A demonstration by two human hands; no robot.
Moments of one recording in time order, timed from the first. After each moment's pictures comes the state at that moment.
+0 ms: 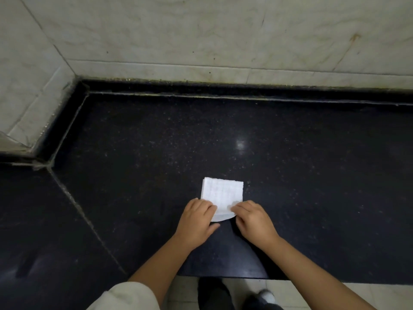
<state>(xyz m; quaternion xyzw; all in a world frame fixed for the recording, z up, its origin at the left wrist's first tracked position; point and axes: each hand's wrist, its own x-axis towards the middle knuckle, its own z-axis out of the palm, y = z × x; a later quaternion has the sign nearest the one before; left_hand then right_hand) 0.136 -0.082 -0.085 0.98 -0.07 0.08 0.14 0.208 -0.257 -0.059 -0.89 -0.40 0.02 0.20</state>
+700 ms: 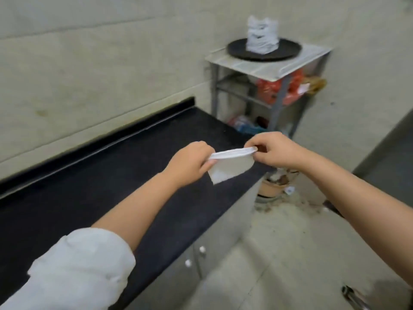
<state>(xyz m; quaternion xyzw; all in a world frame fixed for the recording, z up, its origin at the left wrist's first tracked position) 0.314 -0.636 0.136 0.86 -0.47 0.10 0.15 0.232 -0.844 0.181 -0.97 -0.05 -0.03 0.22</state>
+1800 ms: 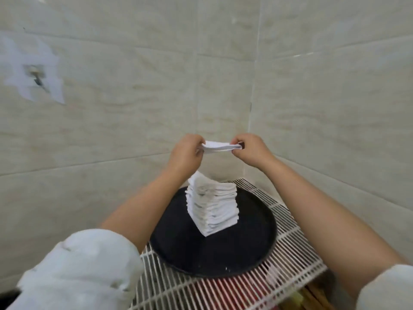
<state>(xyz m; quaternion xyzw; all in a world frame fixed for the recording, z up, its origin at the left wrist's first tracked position) 0.798 -1.142 0.347 0.90 -0.17 0.29 0.29 0.796 -1.312 0.366 -0.92 -0.10 -0.23 0.29</state>
